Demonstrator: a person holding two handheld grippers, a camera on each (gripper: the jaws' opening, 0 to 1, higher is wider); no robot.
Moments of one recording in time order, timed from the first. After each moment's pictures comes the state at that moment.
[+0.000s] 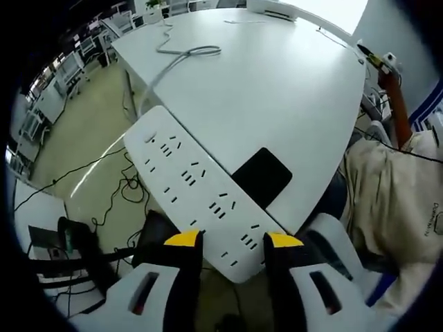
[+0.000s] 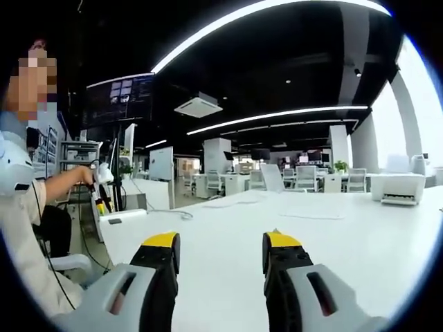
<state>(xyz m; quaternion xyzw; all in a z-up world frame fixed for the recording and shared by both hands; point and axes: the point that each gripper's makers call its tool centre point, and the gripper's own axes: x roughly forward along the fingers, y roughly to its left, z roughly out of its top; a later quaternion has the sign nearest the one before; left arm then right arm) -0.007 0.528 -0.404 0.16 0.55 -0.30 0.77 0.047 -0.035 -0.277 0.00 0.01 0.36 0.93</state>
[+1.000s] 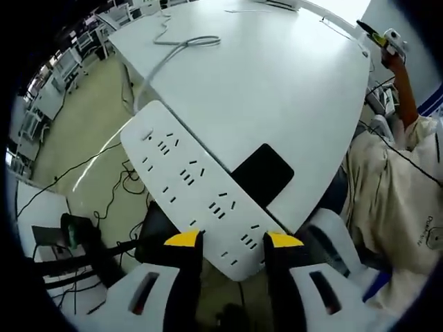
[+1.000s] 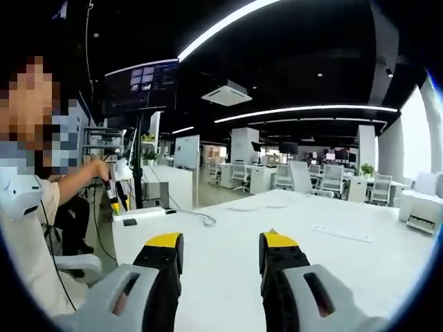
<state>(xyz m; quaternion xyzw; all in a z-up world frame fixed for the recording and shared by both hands) -0.006 0.526 -0.405 0.17 0.58 -0.29 0.74 0.074 0.047 -0.236 -0.04 0.03 0.44 0.89</state>
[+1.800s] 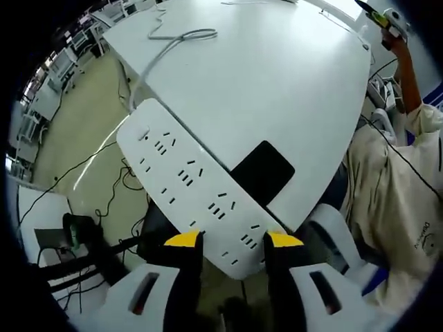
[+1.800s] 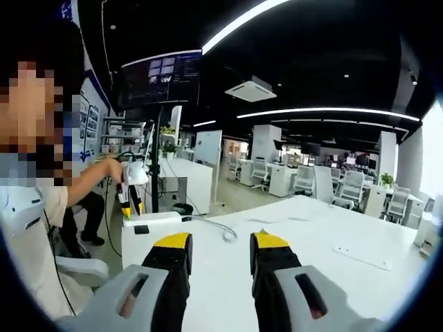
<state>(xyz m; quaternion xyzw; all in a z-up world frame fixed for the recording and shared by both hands) -0.006 0.525 -0.406 0.19 0.59 -0.29 0.73 0.092 0.115 -0.202 -0.08 0.03 0.50 0.86</state>
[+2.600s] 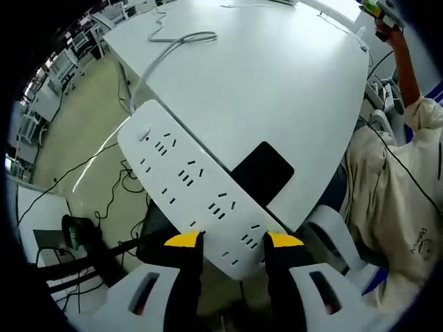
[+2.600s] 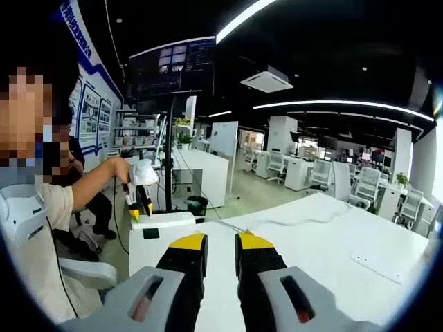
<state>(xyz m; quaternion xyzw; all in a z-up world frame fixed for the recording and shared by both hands) -0.008 0.522 -0.407 0.18 0.59 -0.29 0.73 0.103 0.171 -0.196 -0.10 0.07 0.54 0.83</state>
